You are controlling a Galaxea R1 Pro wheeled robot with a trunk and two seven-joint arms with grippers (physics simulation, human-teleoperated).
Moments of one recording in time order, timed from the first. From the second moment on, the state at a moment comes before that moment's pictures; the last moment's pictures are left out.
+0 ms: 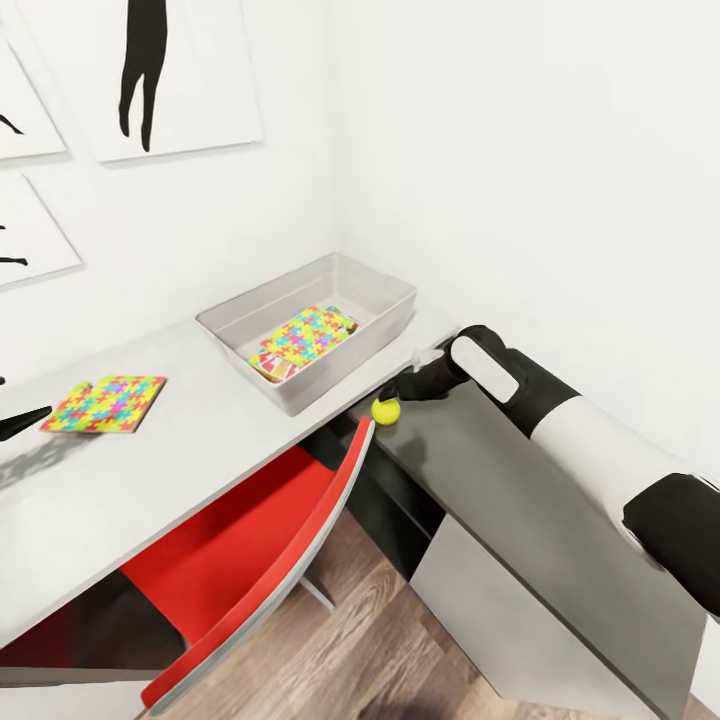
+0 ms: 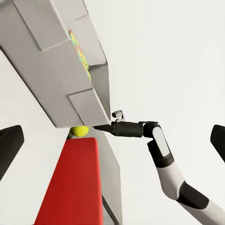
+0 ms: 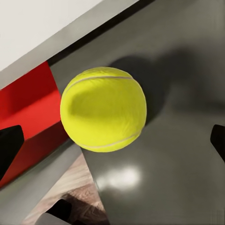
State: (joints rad) left arm -0.82 0.93 0.00 -0.69 0.83 1.04 -1.57; right arm -1.36 -0.11 0.78 -0.75 -1.13 1.05 -0.14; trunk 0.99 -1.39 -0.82
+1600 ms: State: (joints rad) left arm -0.82 0.93 0.00 -0.68 0.83 1.04 -1.57; right arm -1.36 -0.09 0.78 -0.75 -1.13 1.05 -0.12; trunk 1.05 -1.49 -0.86
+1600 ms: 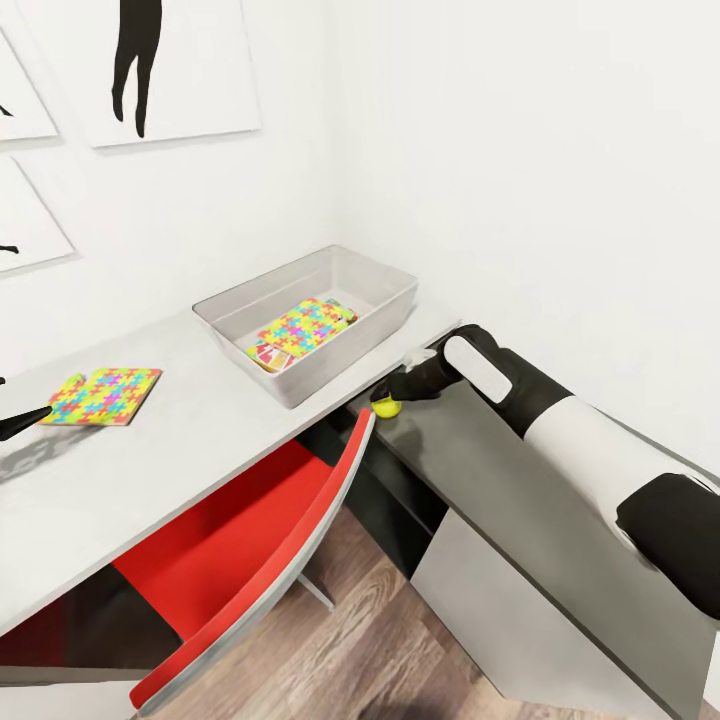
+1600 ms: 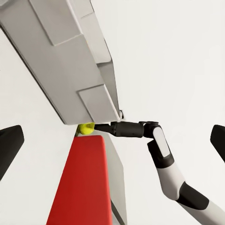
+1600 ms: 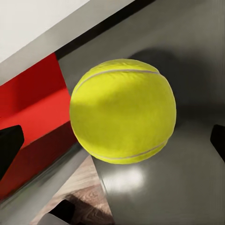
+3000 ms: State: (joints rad) left arm -0.82 0.93 0.00 -0.68 0.83 1.04 -1.57; right arm -1.36 -0.09 0.78 -0.75 -1.13 1.05 -0.12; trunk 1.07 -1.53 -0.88
